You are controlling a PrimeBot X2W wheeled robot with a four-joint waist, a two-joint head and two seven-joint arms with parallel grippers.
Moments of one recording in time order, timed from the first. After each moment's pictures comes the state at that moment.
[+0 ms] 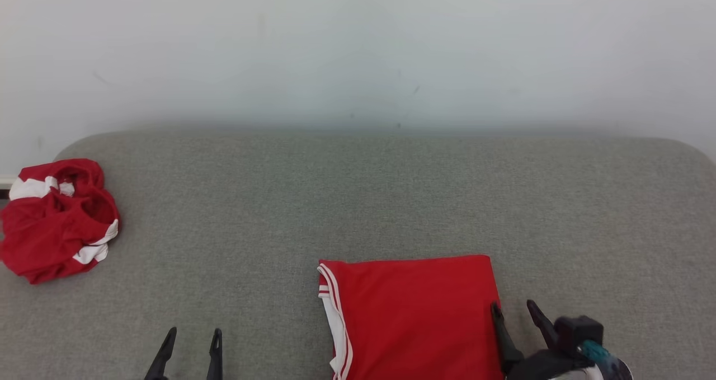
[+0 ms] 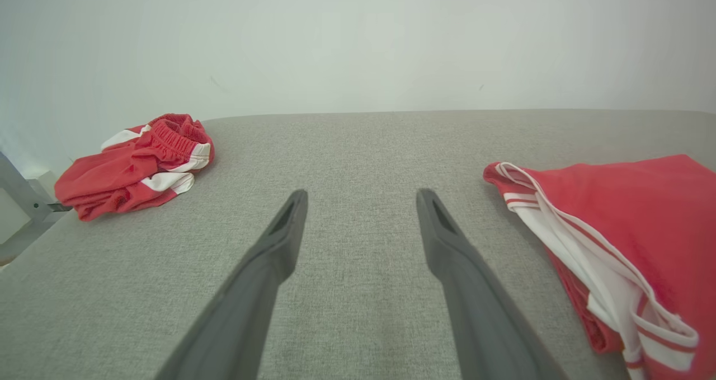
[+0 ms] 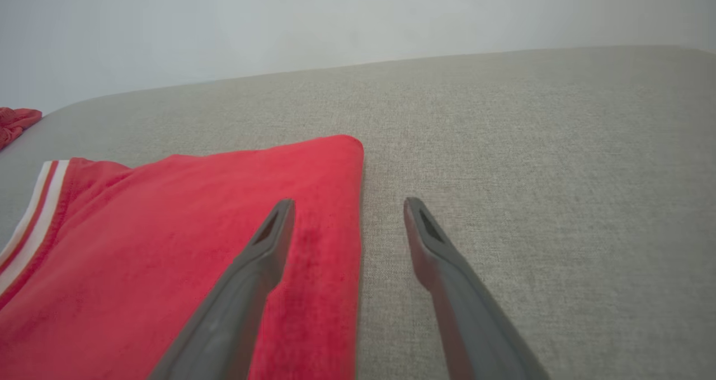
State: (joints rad) left arm 0.05 0.08 0.00 0.27 -0.07 -0.13 -0.26; right arm -0.19 -0.05 0.08 0.68 0.19 0.13 -0.26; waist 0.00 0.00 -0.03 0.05
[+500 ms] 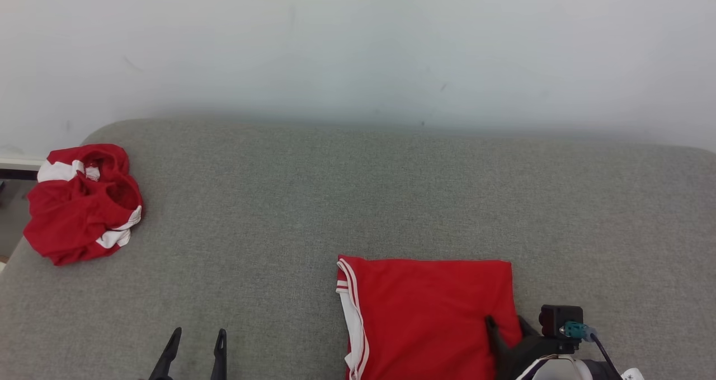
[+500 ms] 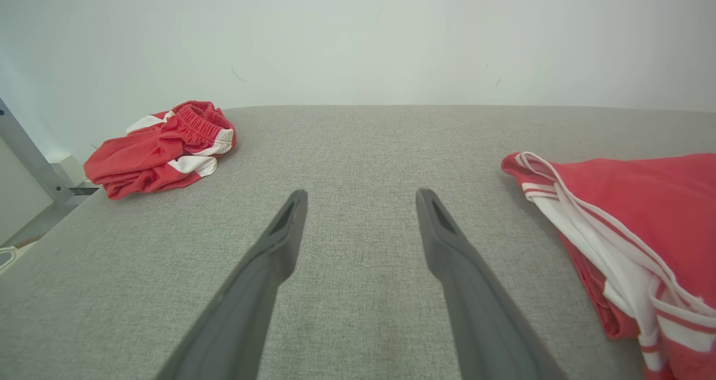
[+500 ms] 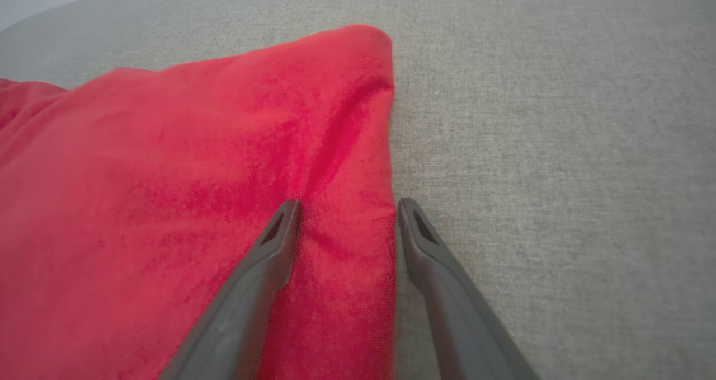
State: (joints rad) left arm 0.04 0.08 -0.02 0.27 -0.07 -0.13 -0.26; right arm -0.45 -0.05 0.17 1.17 0.31 0.13 -0.22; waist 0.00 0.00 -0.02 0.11
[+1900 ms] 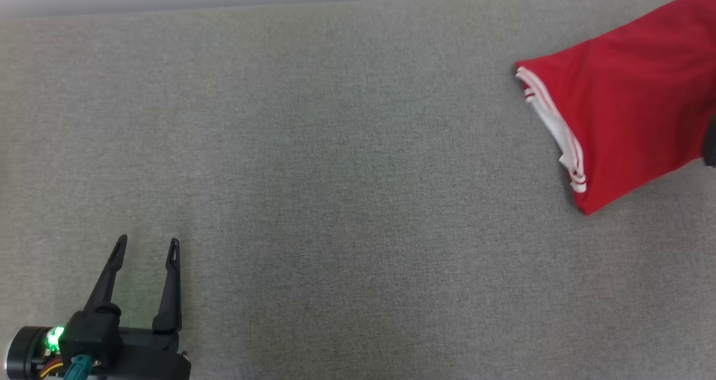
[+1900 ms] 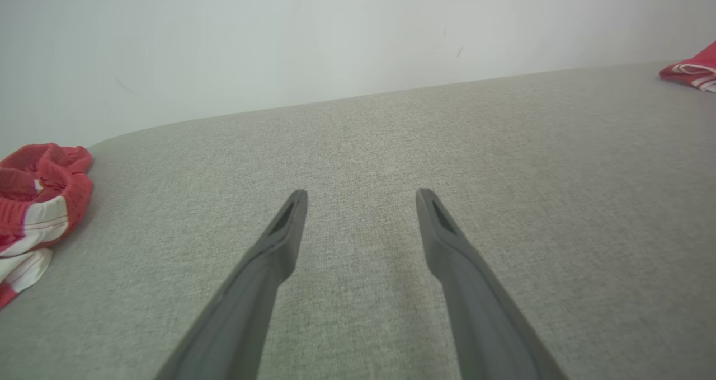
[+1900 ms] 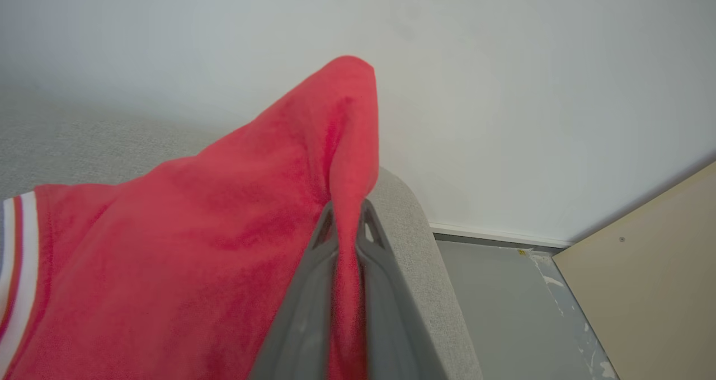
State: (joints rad) left arm -0.13 0.18 0.02 0.15 -0.09 -0.13 -0.26; right arm -1.08 -0.56 0.44 1.22 0.35 0.13 -0.23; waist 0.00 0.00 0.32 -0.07
